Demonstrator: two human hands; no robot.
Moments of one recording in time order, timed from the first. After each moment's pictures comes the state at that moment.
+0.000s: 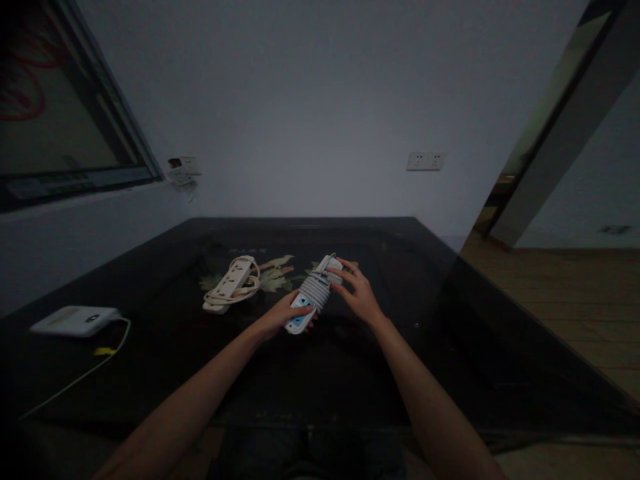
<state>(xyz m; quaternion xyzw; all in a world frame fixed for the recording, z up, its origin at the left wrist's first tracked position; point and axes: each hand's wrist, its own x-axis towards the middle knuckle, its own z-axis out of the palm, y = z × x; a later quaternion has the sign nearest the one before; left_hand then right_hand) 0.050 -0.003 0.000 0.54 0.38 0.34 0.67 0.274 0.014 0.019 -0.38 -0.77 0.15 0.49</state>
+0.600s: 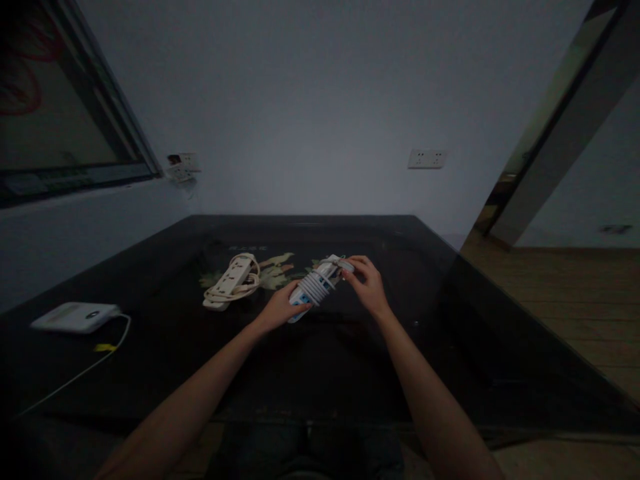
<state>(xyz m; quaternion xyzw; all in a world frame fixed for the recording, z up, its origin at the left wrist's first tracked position) 0.039 0.010 -0.005 0.72 0.46 0.39 0.34 0.281 0.016 0.033 -0.41 -0.69 0.20 0.57</state>
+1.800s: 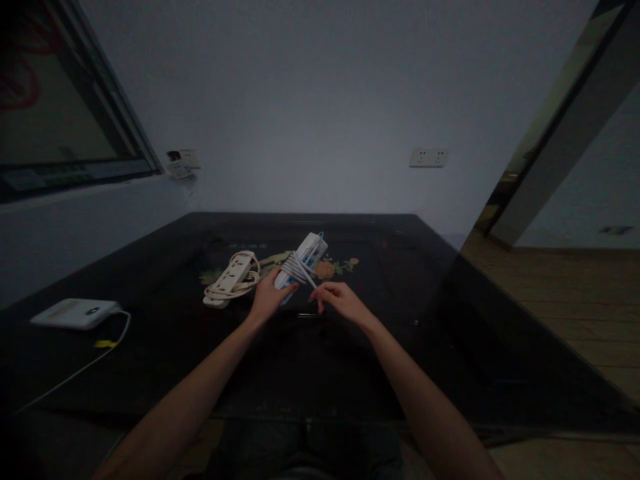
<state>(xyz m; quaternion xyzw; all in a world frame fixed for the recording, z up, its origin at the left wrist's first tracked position) 0.030 0.020 0.004 0.66 0.54 0.49 0.21 0.242 0.002 0.022 -0.34 -0.72 0.48 0.37</state>
